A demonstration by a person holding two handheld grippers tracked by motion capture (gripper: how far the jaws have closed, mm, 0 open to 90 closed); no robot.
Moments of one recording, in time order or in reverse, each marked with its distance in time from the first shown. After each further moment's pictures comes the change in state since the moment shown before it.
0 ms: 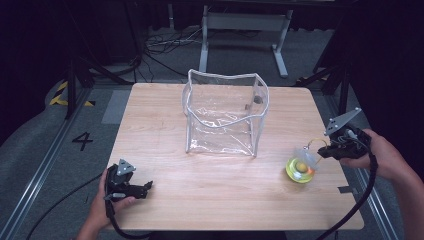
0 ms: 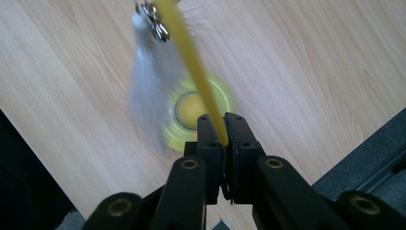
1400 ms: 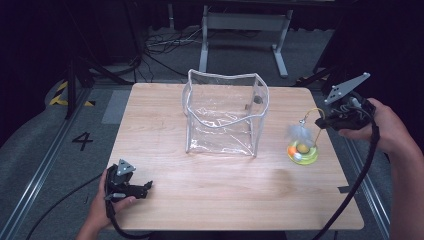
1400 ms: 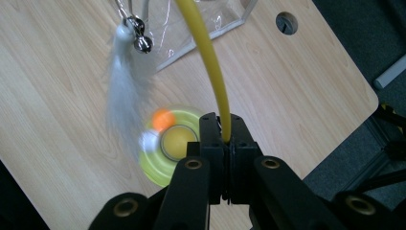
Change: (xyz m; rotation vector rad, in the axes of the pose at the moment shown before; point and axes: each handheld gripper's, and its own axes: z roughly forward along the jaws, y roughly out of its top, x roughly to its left) left arm -0.001 -0.001 0.000 -0.001 0.008 -0.013; right arm -0.018 0.056 -0.053 -0.109 -0.083 -0.018
